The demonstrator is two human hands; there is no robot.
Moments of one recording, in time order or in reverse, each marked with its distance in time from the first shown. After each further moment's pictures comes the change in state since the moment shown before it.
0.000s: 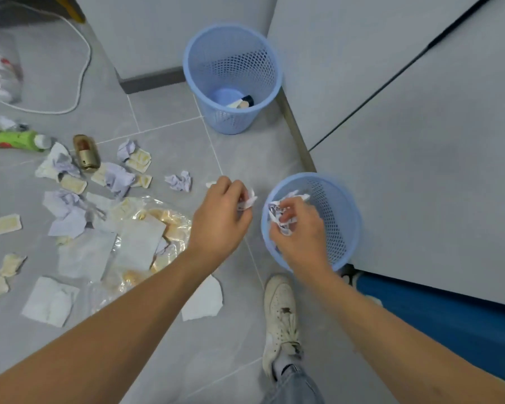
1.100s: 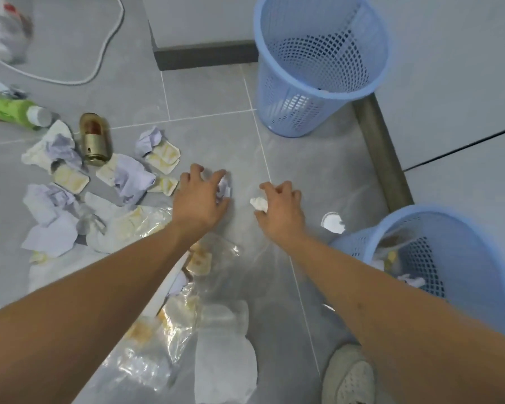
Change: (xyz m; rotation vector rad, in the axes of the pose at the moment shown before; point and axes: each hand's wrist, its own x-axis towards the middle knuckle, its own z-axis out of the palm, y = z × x) left_hand 0.097 -0.281 0.078 0.350 -0.092 -0.304; right_hand 0.156 0.046 0.272 -0.439 -0.294 -0.102
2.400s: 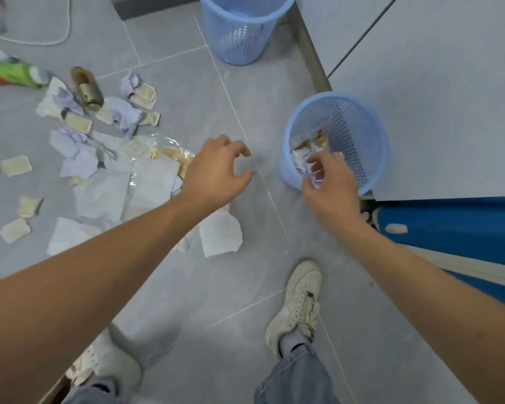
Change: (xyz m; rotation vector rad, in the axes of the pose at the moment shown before) left_hand -0.232 0.123 -0.132 -0.190 -0.138 0.276; right_hand -0.293 0.044 -0.173 0.288 0.289 0.166
